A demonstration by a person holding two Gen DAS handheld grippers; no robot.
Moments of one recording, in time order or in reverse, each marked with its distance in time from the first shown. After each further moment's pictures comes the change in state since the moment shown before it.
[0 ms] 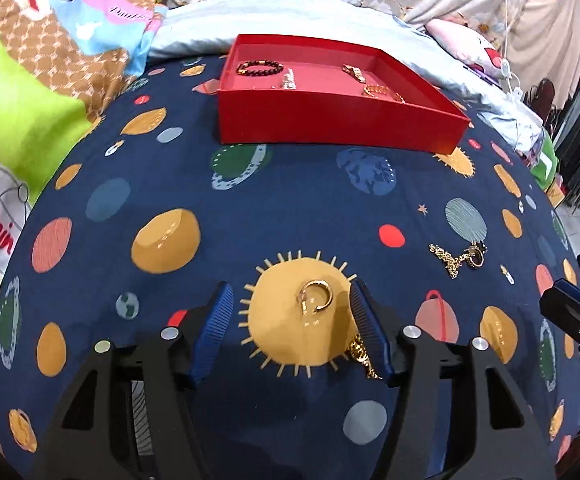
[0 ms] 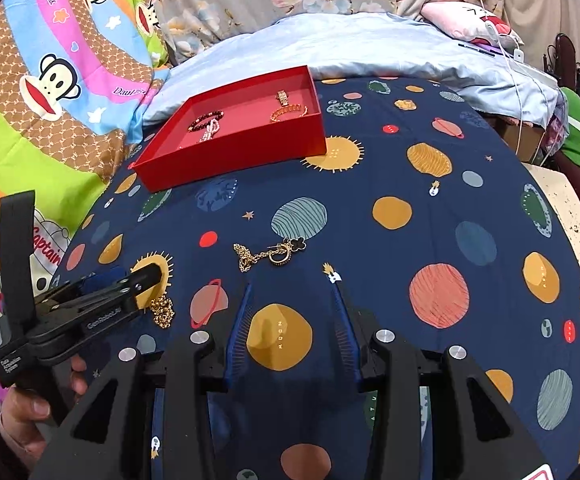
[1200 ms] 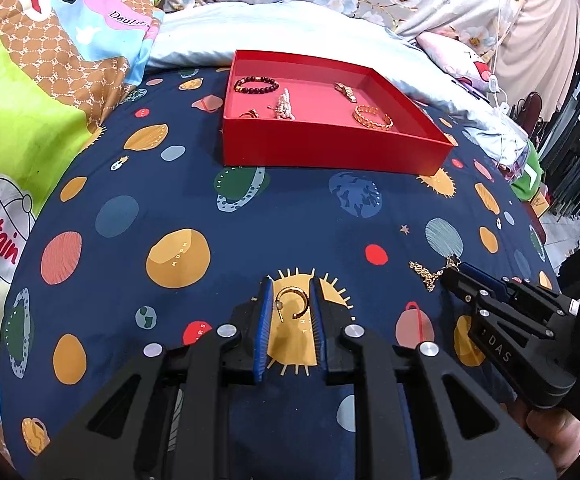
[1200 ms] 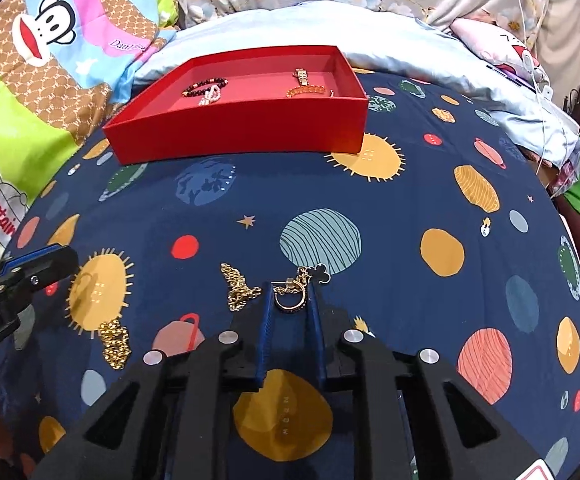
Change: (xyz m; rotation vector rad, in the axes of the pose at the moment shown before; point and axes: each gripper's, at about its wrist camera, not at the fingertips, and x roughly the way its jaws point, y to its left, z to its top) left arm -0.024 0.011 0.010 -0.028 -0.019 -0.067; right arm 0.064 0.027 0.019 -0.146 0.038 -0.092
